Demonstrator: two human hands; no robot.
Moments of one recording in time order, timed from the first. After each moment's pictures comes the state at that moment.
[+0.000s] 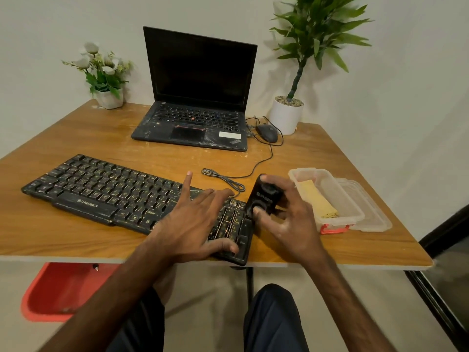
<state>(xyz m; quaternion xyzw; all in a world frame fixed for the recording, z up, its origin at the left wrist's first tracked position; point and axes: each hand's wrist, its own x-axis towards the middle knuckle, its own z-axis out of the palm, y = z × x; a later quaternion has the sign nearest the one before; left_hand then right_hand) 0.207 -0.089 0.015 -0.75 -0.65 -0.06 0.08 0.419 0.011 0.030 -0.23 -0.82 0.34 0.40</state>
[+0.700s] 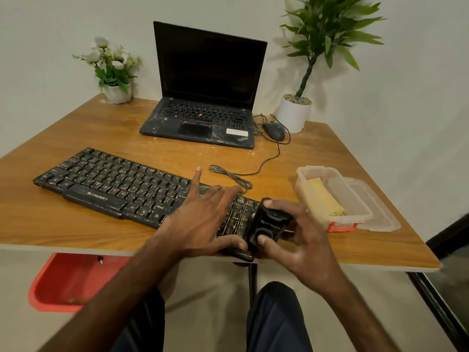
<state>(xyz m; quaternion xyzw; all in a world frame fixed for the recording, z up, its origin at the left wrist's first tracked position) 0.206 -0.087 0.013 -0.75 -0.65 -0.06 0.09 0.439 -0.019 0.025 -0.14 -0.85 0.35 0.38</state>
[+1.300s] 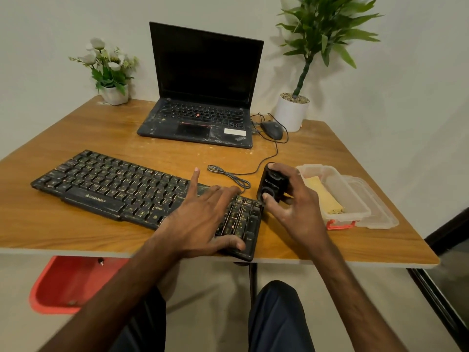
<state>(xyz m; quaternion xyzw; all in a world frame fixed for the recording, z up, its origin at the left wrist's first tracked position) 0.207 -0.088 0.015 -0.76 -0.65 -0.05 0.08 0.411 0.030 0.029 -0.24 -0.84 0.28 0.39</state>
